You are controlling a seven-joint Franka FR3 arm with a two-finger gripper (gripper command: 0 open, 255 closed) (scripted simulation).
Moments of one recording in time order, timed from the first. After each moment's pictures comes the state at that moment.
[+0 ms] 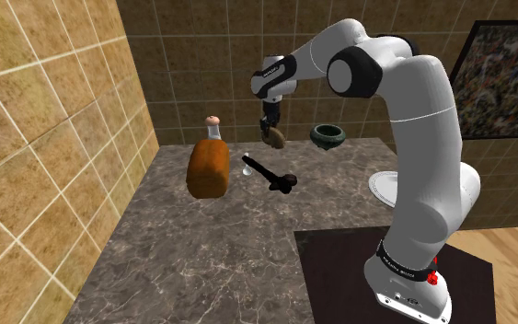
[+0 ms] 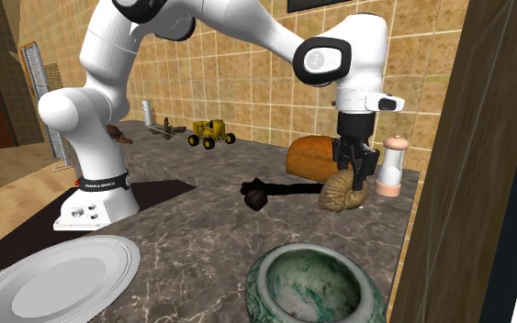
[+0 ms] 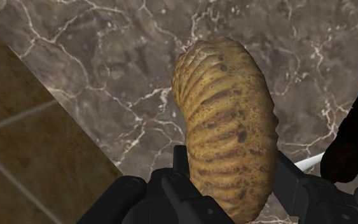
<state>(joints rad) -0.22 0.53 -0.22 -1.59 0.13 2.14 -0.52</state>
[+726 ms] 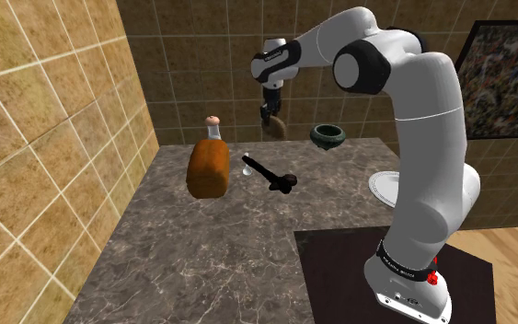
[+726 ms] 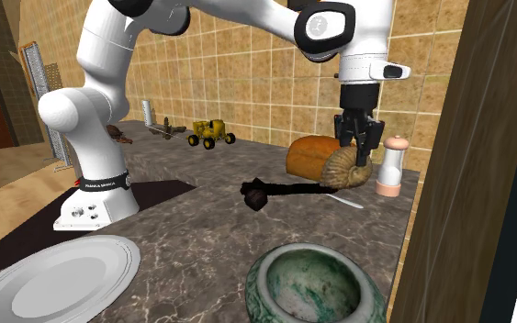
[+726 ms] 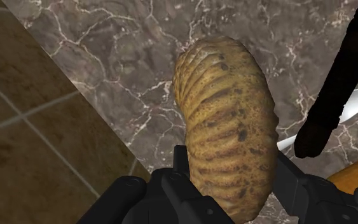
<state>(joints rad) -0.22 0.48 -0.22 -1.52 0.12 2.02 -0.51</state>
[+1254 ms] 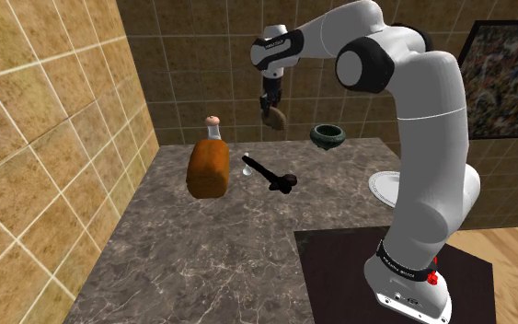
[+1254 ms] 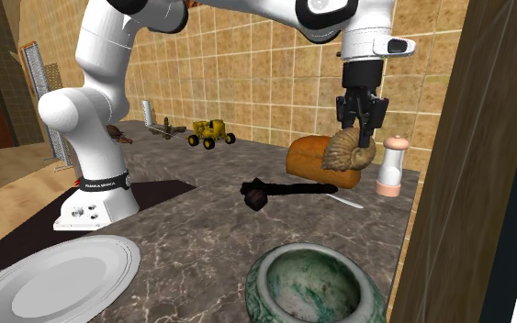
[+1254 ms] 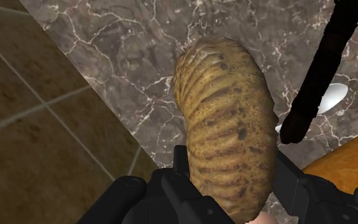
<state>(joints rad) -0.22 0.45 -0.23 -1.45 0.11 1.92 -0.50</state>
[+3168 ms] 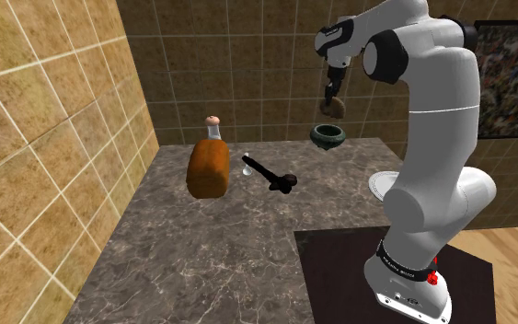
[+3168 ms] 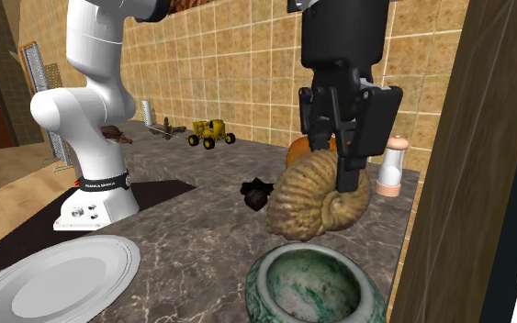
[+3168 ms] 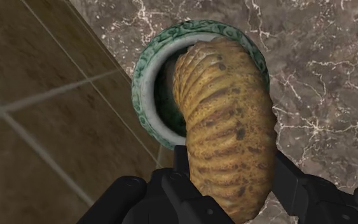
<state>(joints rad) -0.55 0.40 -0.36 -1.48 0.17 1.88 -0.97</state>
